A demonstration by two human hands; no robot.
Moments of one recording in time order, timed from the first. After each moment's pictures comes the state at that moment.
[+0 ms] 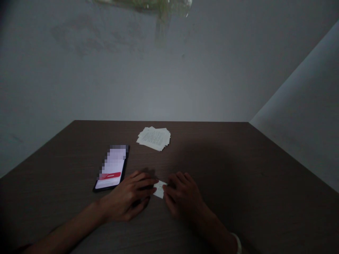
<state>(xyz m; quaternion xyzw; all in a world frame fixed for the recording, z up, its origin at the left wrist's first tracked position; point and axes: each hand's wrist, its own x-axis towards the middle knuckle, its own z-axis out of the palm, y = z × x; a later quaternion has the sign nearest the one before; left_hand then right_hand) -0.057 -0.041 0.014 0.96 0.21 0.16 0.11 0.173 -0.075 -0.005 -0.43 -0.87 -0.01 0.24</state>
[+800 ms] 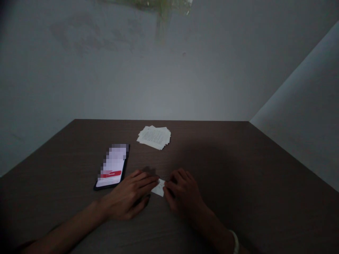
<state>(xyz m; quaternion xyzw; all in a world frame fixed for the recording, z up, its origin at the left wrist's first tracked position) -0.055 -0.043 0.010 0.96 0.23 0.15 0.08 0.167 -0.074 -0.004 -0.48 -0.84 0.02 0.25</state>
